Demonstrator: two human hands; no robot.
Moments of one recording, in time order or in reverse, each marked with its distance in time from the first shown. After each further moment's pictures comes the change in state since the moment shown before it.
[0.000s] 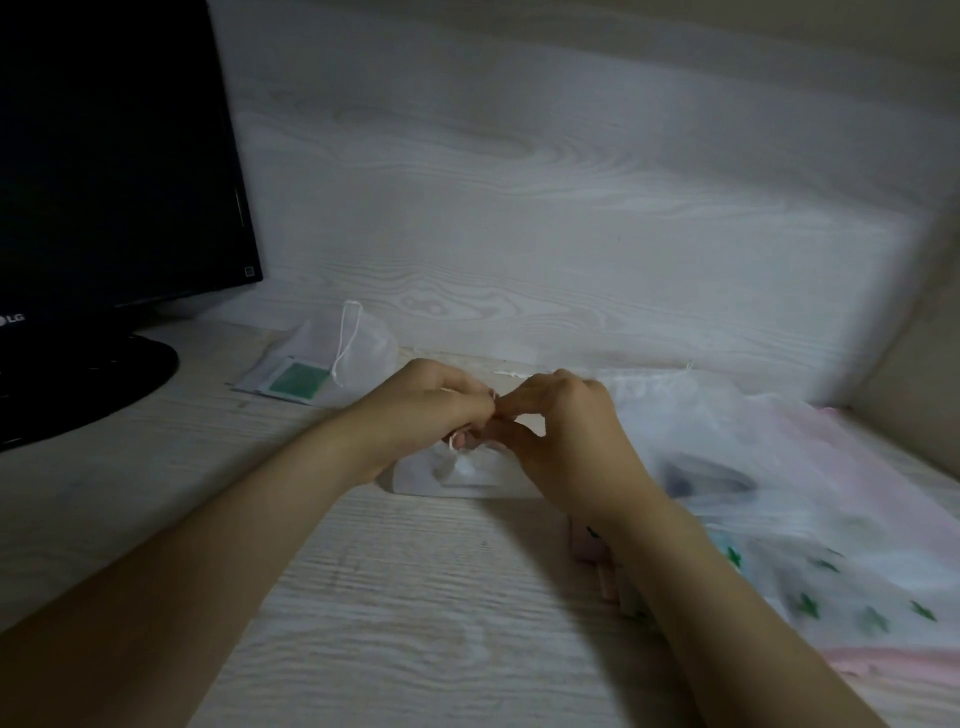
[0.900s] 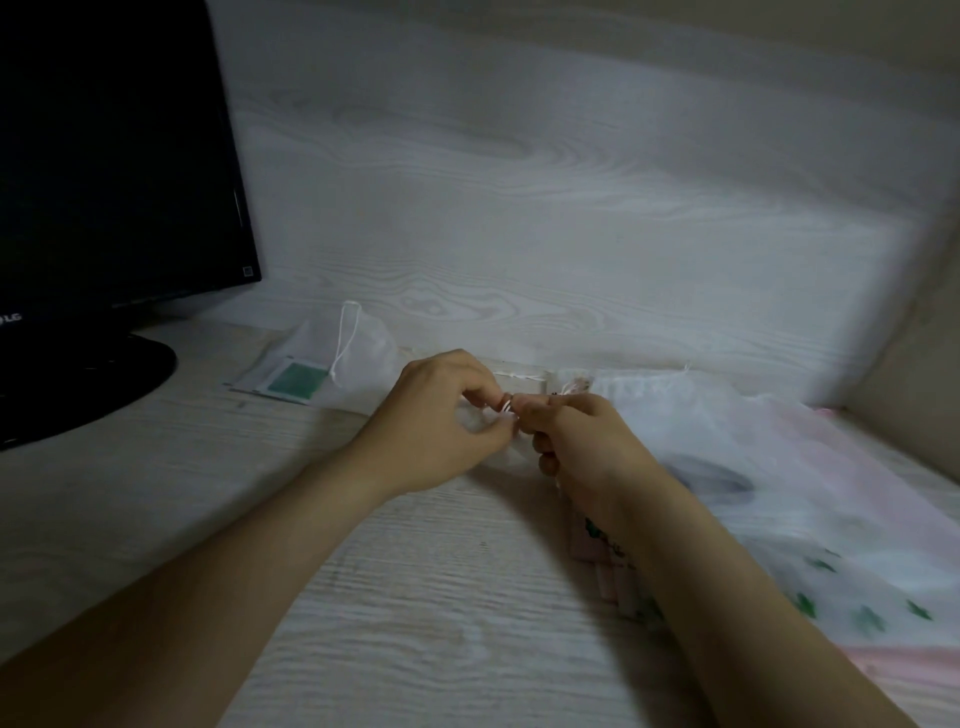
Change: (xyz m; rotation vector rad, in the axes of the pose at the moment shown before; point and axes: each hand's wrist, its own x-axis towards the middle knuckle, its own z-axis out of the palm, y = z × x) left_hand 0.014 -0.024 0.016 0.395 0.333 0.535; right_hand 0.000 0.010 0.006 0.818 0.000 0.798
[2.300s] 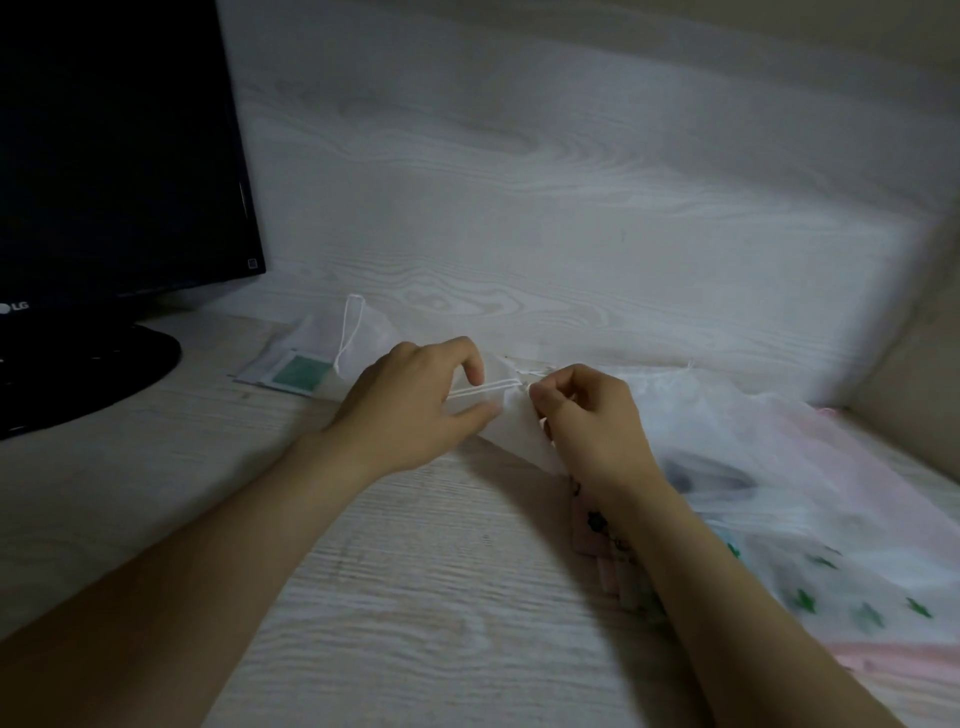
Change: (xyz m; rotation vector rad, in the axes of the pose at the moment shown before) left_hand -0.003 -0.003 -0.023 0.249 -0.059 -0.110; right_hand 0.003 0.002 -0.004 -0.320 0.230 -0.289
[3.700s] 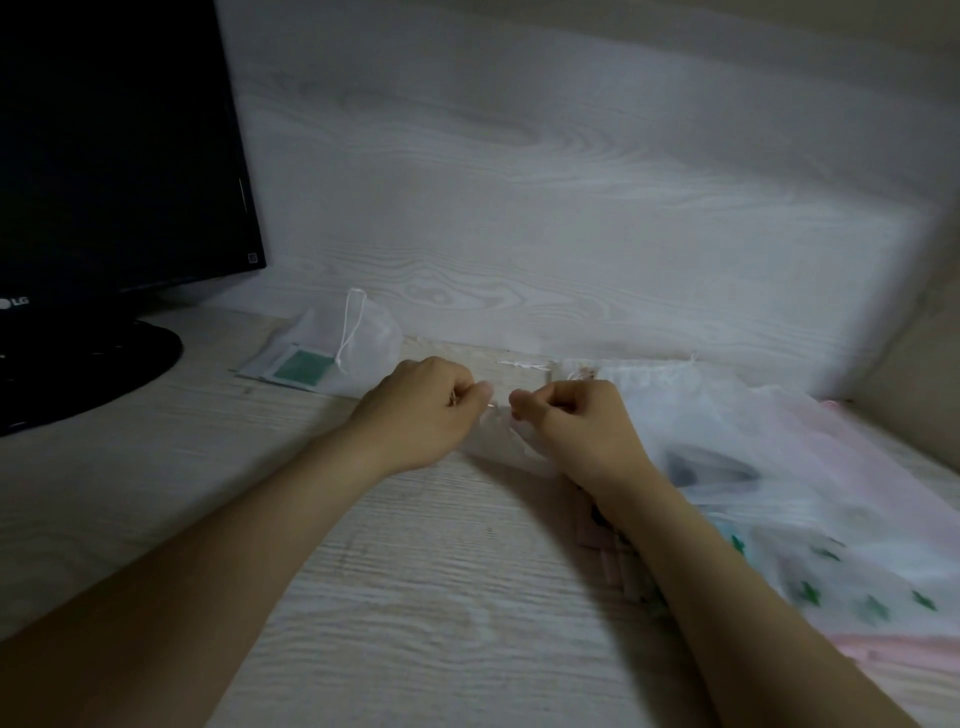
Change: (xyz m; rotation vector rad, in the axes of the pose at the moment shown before) left_hand 0.003 -0.004 0.017 -0.129 -0.118 -0.154; right_hand 0.002 0.010 0.007 -0.021 -0.106 0.076
